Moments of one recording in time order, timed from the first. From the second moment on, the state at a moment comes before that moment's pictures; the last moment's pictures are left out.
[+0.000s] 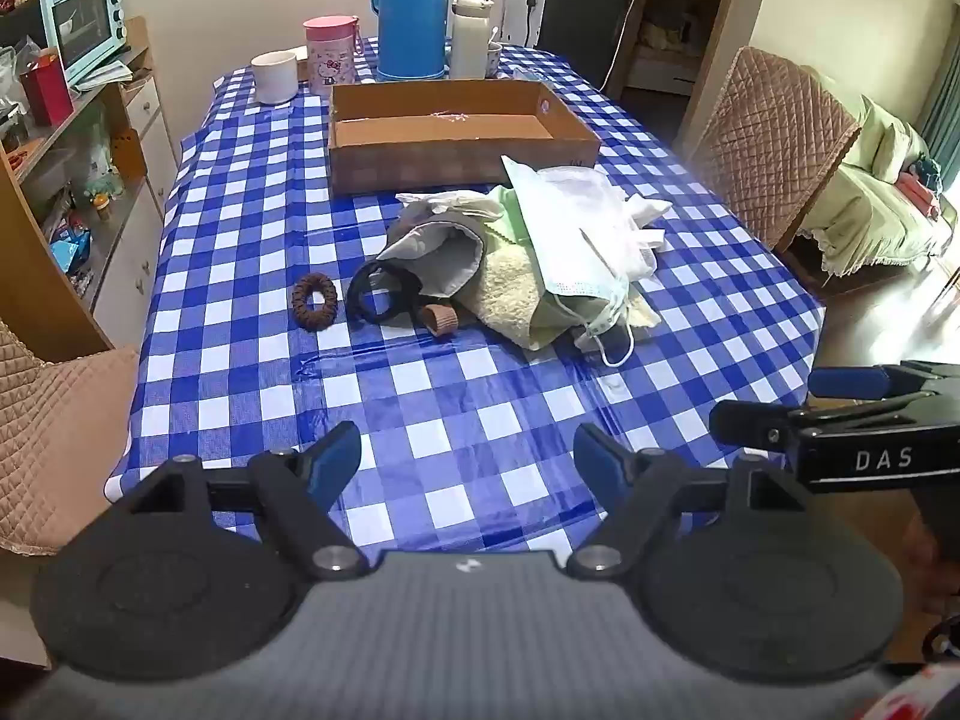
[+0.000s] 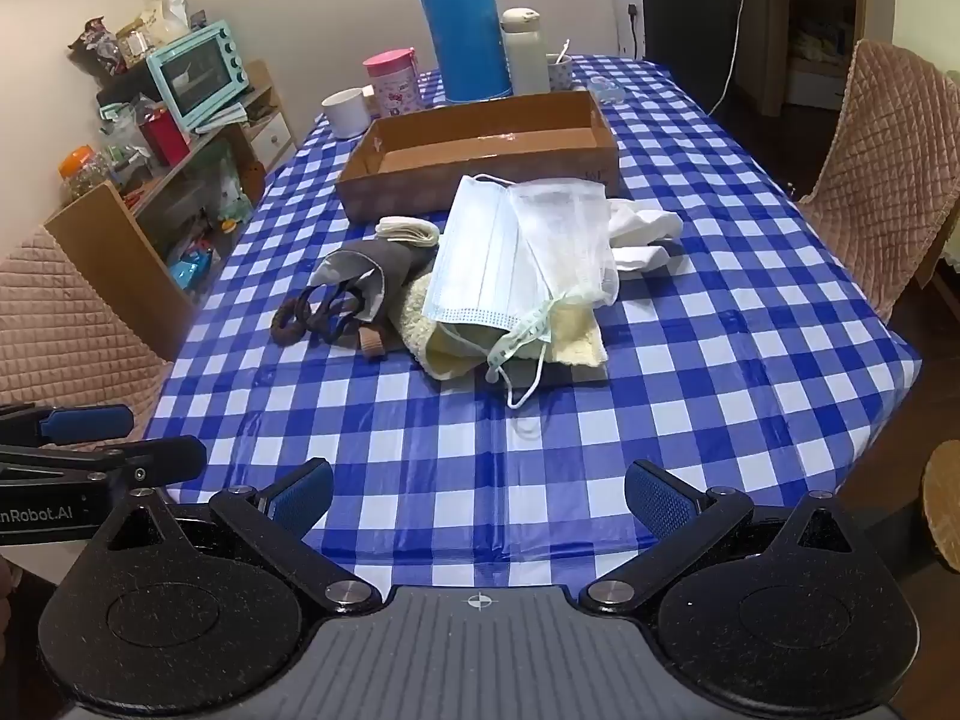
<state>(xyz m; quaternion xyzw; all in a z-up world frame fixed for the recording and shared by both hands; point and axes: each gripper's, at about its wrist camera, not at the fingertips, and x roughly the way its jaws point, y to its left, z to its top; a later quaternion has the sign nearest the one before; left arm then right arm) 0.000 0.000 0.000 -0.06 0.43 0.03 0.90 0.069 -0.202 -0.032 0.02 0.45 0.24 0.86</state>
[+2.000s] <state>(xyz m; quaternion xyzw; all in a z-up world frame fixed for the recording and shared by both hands) 0.000 0.000 0.000 -0.05 0.43 0.03 0.90 0.070 -0.205 -0.032 0.02 0.45 0.24 0.86</state>
